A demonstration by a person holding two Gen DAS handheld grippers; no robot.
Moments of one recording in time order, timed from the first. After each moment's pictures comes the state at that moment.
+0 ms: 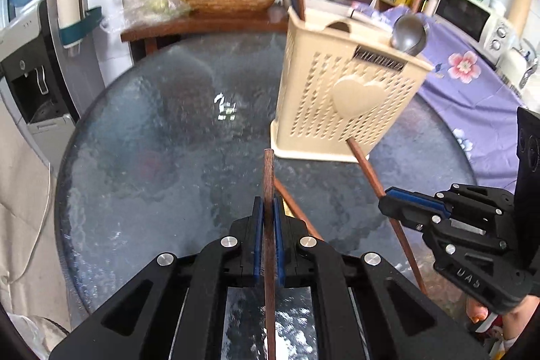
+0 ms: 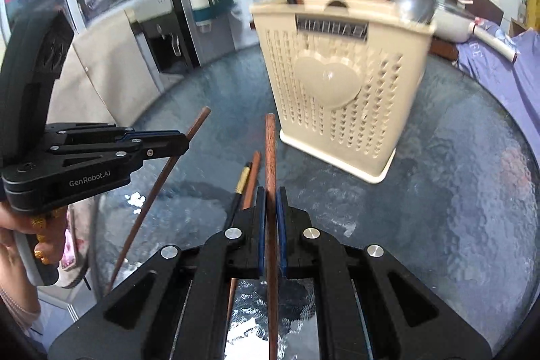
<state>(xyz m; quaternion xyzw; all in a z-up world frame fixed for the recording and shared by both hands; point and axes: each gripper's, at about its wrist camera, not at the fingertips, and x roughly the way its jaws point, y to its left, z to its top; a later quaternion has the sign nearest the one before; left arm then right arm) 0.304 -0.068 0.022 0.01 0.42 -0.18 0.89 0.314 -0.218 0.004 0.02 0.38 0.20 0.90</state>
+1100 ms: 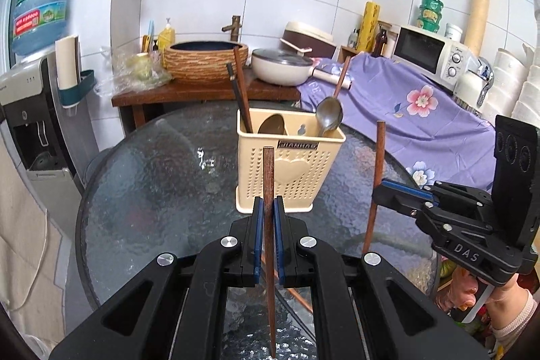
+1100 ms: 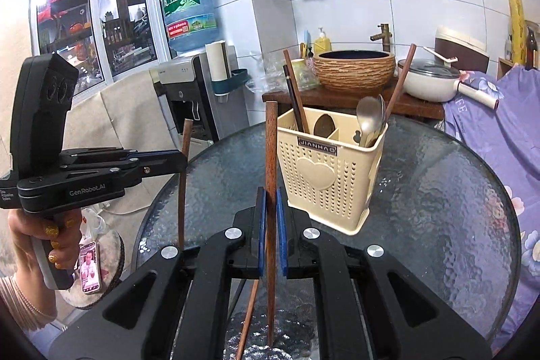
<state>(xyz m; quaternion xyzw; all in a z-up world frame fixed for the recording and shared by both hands) 0.251 -0.075 0.107 0.01 0.30 -0.23 0.92 0.257 -0.242 0.092 0.04 0.25 0.22 0.94</state>
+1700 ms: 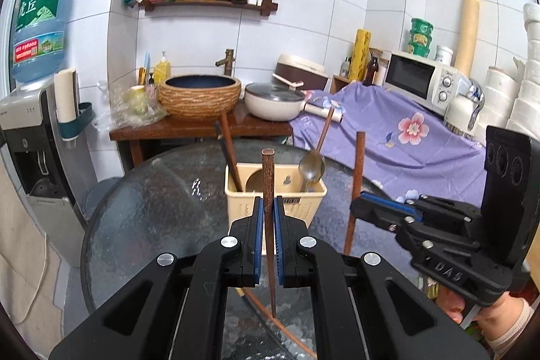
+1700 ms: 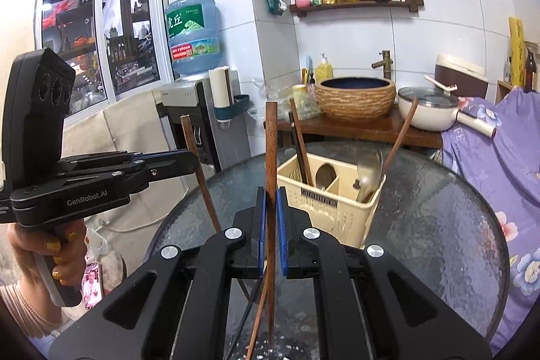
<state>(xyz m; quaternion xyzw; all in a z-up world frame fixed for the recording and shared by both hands) 0.250 -0.087 0.159 -0.01 0.25 -0.24 0.94 0.264 -0.240 0.137 0.04 0.21 0.21 0.95</state>
